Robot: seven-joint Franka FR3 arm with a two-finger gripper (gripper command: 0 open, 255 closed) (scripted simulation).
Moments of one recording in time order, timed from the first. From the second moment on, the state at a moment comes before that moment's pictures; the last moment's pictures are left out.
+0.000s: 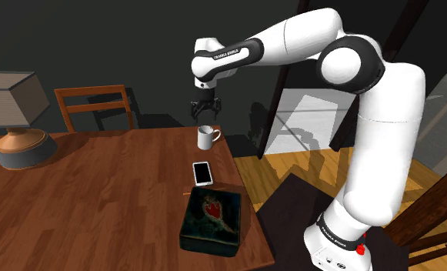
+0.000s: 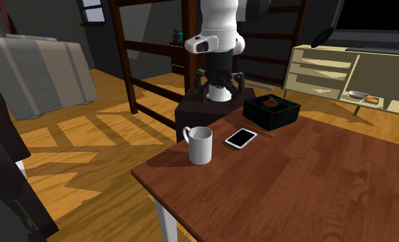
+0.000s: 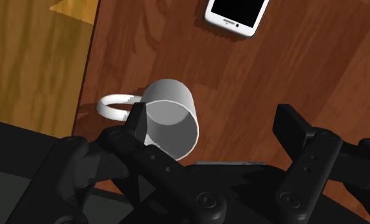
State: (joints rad) arm -0.05 0.35 0.07 -1.69 0.02 1.95 0.29
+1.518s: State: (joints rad) arm -0.04 0.71 0.04 -1.43 0.00 1.97 0.33
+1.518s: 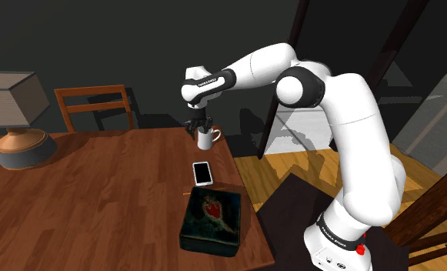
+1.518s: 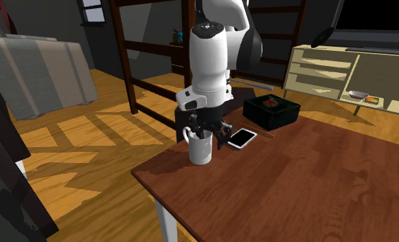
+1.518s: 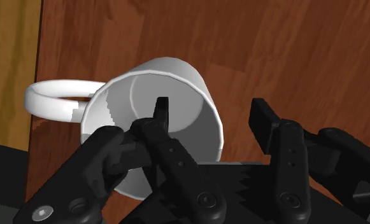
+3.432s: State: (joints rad) arm -0.04 0.61 0.05 -1.33 0.01 1.77 0.34
